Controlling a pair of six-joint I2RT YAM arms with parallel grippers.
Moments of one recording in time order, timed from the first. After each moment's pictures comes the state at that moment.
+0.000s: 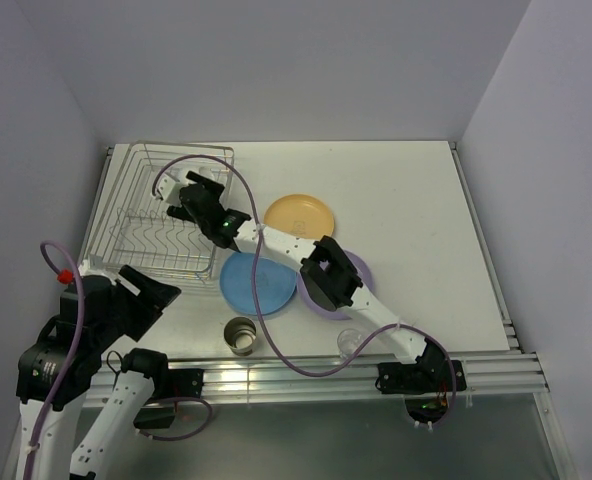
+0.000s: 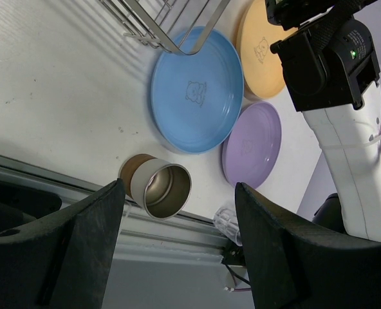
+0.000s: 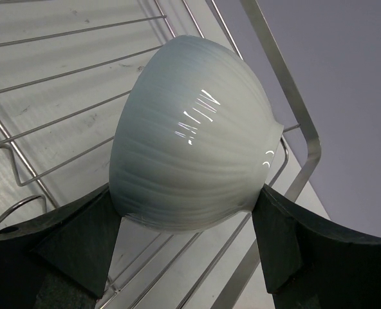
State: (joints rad) left arm -0.22 0.42 1.00 -1.27 0.01 -1.03; right arm 0.98 2.67 2.42 -0.07 0.46 -0.58
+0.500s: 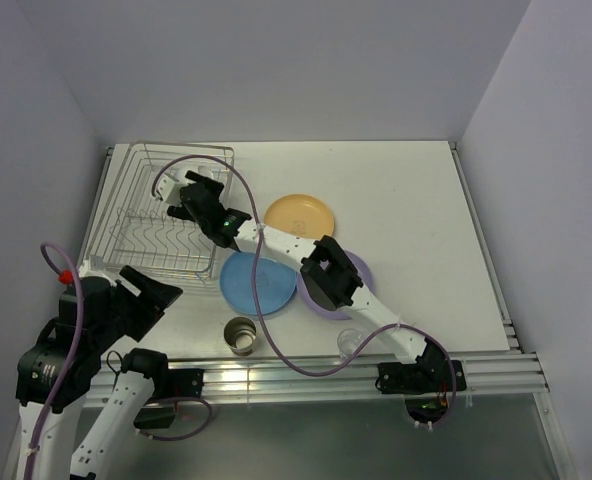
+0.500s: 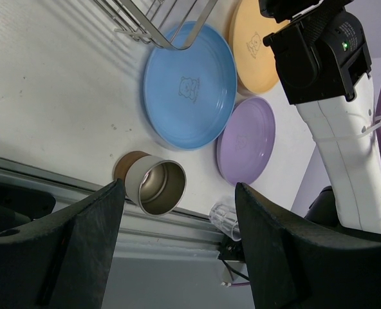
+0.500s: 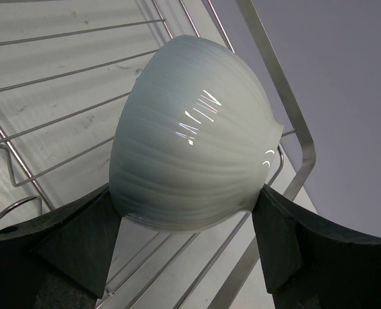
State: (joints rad) left arm -0.22 0.41 1.00 -1.26 0.04 -1.04; right arm 0.98 2.67 2.42 -0.06 0.45 -0.61
